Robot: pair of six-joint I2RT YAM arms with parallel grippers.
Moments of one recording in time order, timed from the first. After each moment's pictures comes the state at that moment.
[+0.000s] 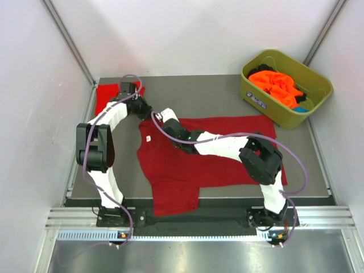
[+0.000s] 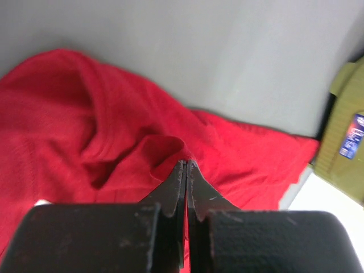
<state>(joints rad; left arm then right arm) -0.08 1.92 1.42 -0.40 0.37 -0.84 1.00 1.99 1.43 -0.15 0.48 0.15</state>
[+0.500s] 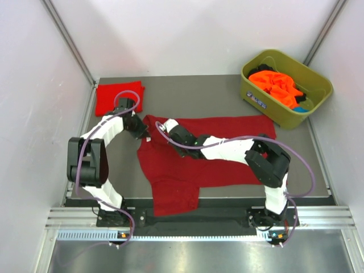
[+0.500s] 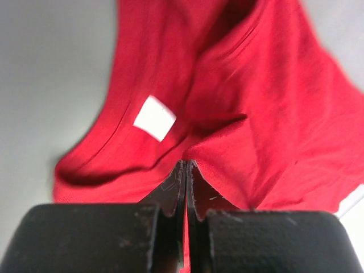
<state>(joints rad) -0.08 1.71 1.16 -0.54 0.22 -0.77 1.00 1.91 1.29 -0.19 0.30 0.08</state>
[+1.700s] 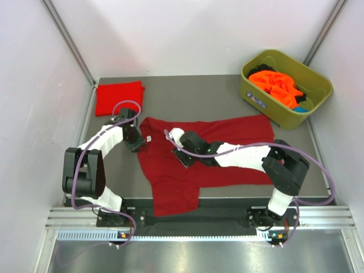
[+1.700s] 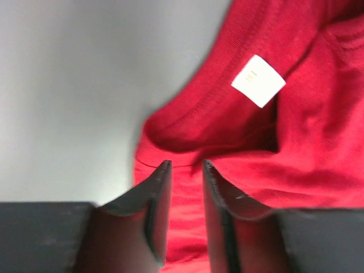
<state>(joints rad) -0.11 1.56 0.97 -0.61 0.03 -0.71 1.00 1.73 1.05 -0.09 0.03 0.05</state>
